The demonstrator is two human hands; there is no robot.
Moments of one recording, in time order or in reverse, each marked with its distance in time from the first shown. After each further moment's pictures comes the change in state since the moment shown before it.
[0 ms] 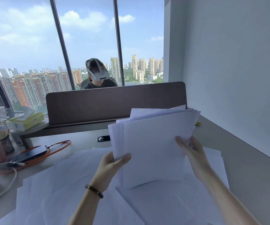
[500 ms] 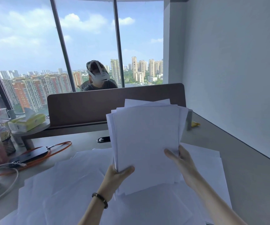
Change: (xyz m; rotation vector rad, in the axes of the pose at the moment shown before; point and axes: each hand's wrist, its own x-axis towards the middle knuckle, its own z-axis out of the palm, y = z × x) left_hand -0.010 -0.043 0.007 0.055 0.054 -0.143; right_hand -0.008 0.033 0.013 -0.077 -0.080 0.126
